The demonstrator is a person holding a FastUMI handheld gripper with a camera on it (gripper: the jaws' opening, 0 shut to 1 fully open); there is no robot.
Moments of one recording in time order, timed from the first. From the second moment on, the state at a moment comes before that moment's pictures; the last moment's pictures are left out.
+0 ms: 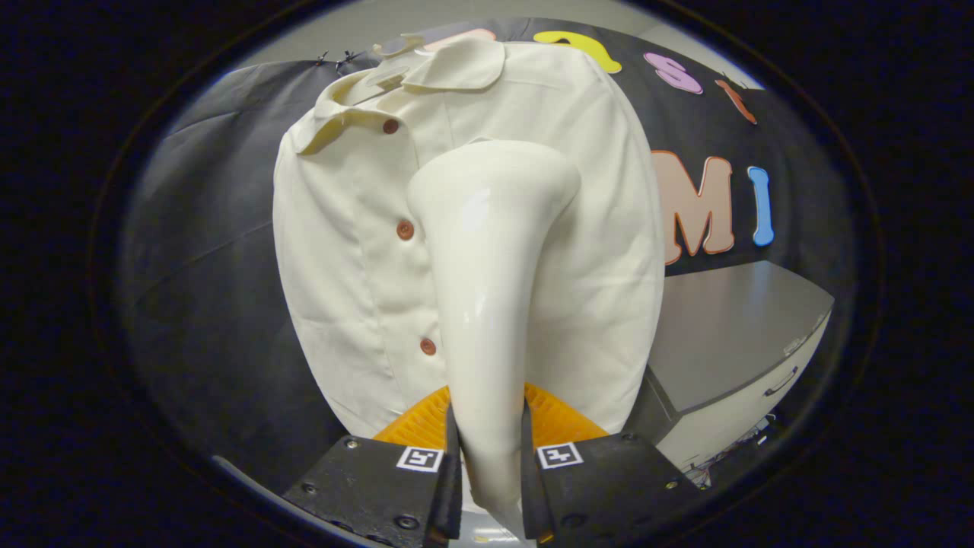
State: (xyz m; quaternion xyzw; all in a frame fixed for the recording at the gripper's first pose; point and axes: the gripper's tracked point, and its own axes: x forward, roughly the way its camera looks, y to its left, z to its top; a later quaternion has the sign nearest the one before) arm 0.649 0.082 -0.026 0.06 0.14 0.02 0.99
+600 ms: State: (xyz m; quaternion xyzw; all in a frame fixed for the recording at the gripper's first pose) arm 0.634 0.070 -0.095 0.06 0.20 0.01 0.98
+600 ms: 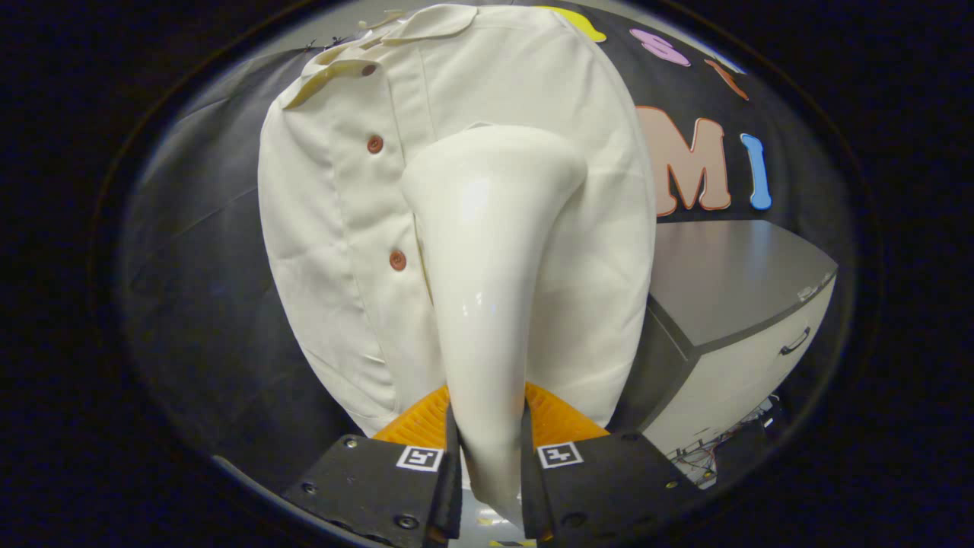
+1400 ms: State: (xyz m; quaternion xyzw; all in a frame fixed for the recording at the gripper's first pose) arm 0.590 0.044 -0.186 0.07 0.28 -0.01 0.96
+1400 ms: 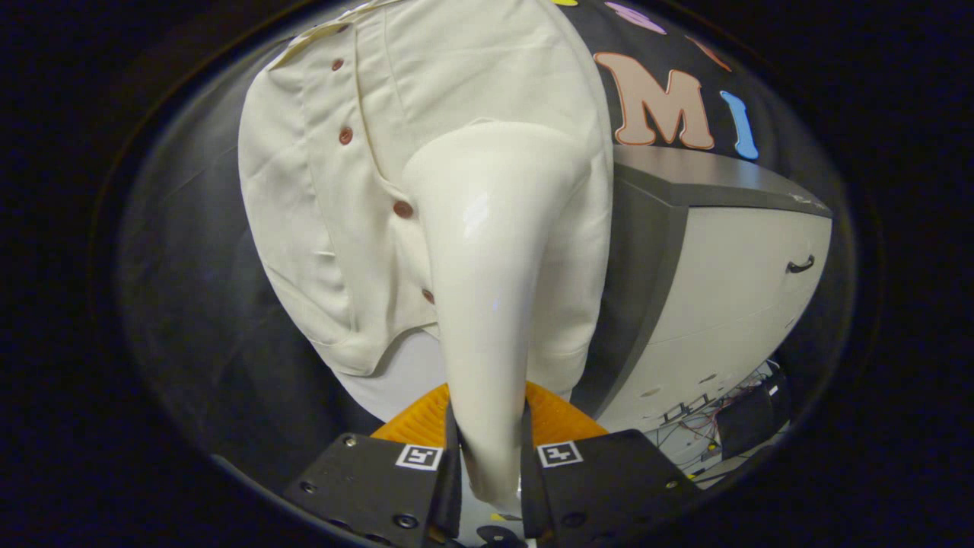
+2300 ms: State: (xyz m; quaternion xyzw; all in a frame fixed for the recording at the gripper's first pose) arm 0.365 0.047 -0.031 0.07 0.13 -0.06 0.99
